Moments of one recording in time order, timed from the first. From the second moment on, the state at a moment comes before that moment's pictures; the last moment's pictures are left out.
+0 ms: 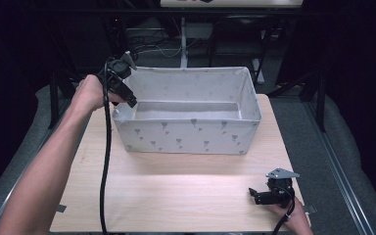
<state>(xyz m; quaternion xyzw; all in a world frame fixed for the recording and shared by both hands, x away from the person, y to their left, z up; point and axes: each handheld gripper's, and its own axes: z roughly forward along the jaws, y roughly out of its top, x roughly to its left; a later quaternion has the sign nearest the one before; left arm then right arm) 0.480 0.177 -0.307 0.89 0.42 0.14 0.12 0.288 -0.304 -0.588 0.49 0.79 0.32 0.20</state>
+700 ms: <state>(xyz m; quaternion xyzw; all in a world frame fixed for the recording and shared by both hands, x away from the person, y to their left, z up) 0.419 0.223 -0.325 0.87 0.44 0.15 0.16 0.288 -0.303 -0.588 0.49 0.79 0.32 0.20</state>
